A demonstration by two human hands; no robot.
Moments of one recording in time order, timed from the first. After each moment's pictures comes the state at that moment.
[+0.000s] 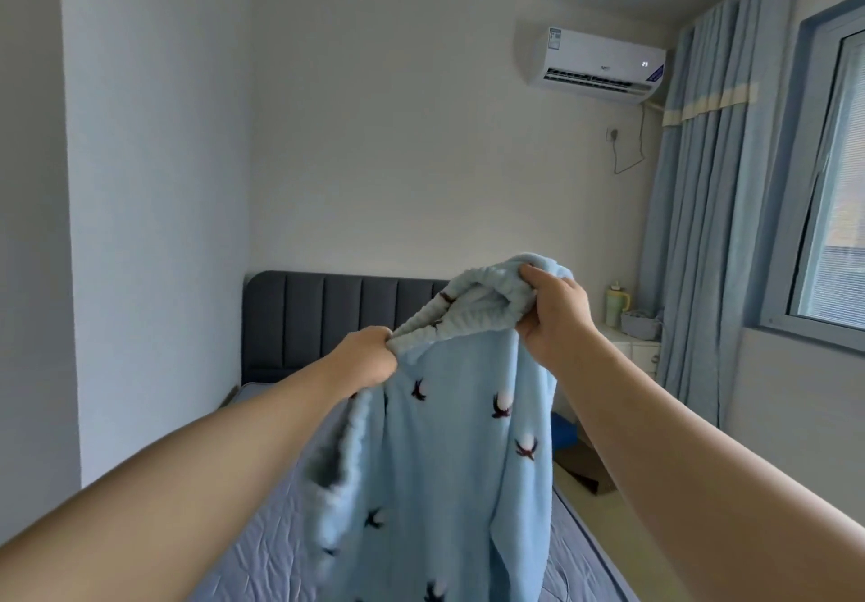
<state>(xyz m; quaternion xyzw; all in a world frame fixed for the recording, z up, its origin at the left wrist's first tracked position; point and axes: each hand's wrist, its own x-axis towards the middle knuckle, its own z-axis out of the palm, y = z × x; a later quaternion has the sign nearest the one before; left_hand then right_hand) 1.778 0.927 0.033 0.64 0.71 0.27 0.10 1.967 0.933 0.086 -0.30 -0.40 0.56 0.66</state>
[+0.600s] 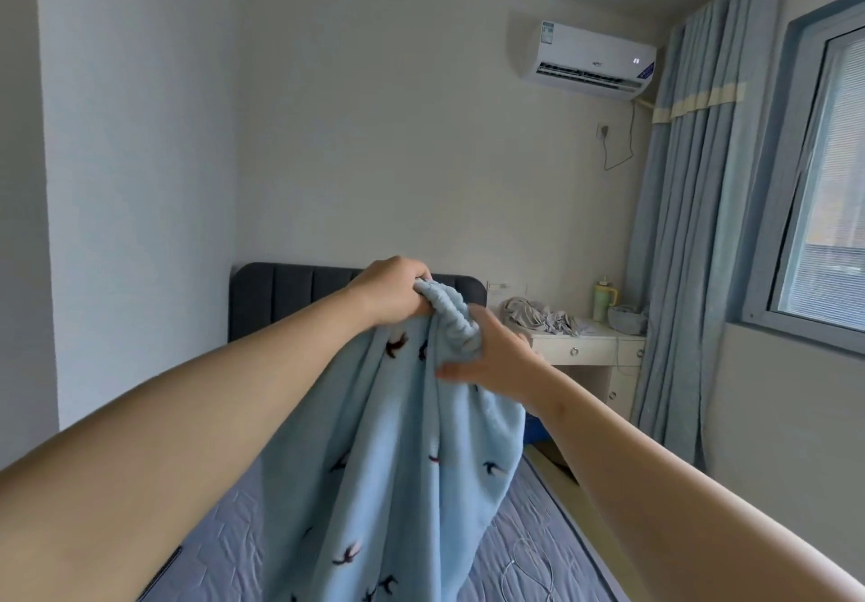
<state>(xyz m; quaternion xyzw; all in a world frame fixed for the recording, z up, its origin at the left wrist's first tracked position) 1.799 0.923 0.090 0.73 0.60 0.32 0.01 1.965 0.936 0.033 -0.50 -0.79 0.18 0.32</state>
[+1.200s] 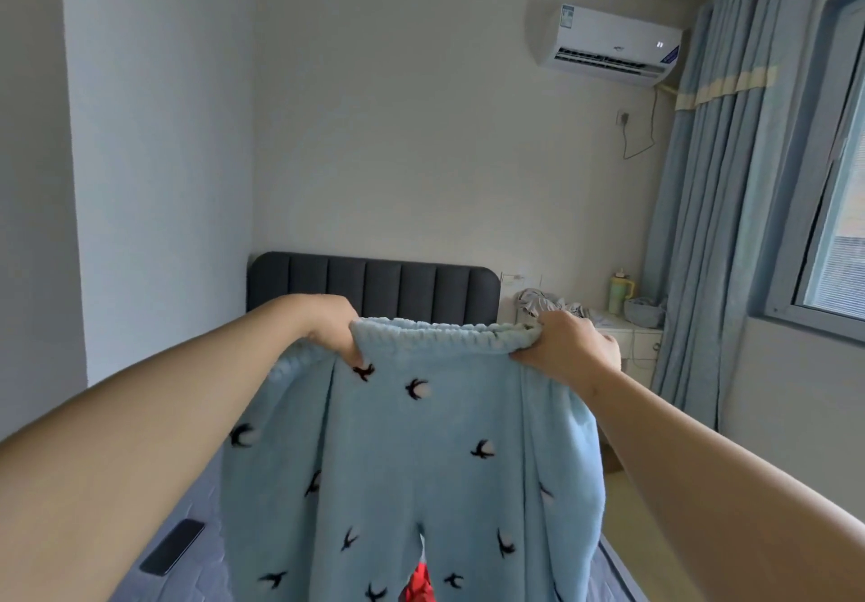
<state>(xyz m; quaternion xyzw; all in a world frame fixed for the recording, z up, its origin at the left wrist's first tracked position) 1.727 0.916 0.058 0.69 0.72 0.04 0.07 2.000 0.951 0.034 -0.64 -0.72 -0.06 0.26</state>
